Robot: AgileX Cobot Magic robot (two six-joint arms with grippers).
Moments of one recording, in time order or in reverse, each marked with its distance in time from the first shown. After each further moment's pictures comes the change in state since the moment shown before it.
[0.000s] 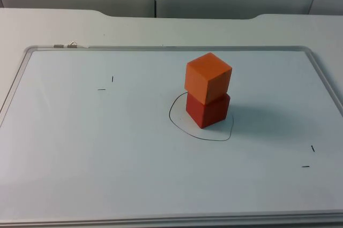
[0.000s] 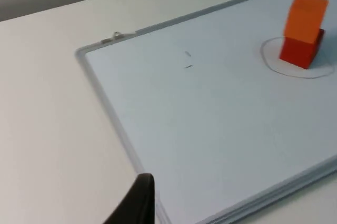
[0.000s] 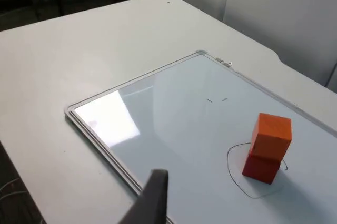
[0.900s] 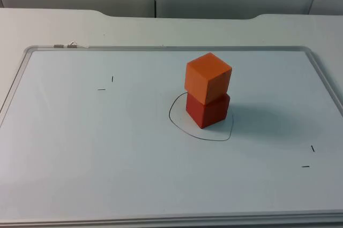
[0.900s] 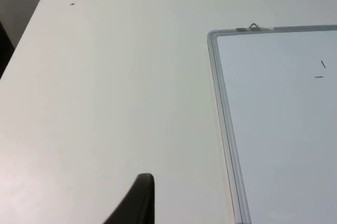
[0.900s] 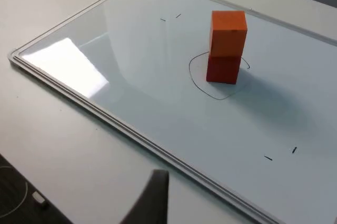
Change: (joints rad) right arm 0.007 -0.268 0.134 -0.245 0.227 0.322; left arm 0.419 0.000 0.000 0.006 0.000 0.000
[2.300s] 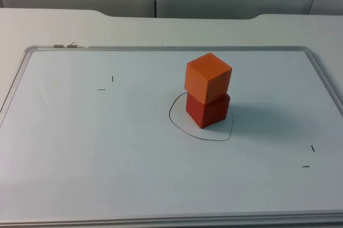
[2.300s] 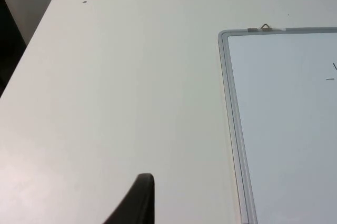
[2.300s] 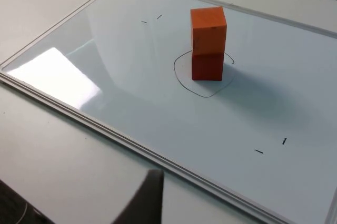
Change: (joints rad) right arm 0.000 0.000 0.002 -0.049 0.000 0.101; left arm 0.021 0.000 0.000 0.003 0.000 0.000
